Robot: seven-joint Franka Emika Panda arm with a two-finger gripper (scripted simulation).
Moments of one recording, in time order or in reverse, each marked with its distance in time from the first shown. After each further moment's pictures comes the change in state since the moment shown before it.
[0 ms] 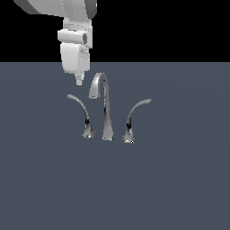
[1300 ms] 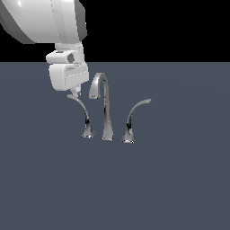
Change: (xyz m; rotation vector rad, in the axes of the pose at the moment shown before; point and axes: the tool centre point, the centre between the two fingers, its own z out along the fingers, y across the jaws) arm -0.019 -0.015 0.050 0.050 0.084 0.203
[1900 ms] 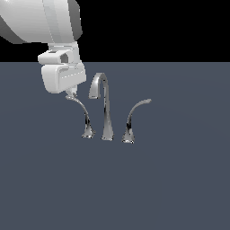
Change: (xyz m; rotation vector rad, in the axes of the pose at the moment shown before) arm -0.005 0.021 0.000 0.014 0.000 0.011
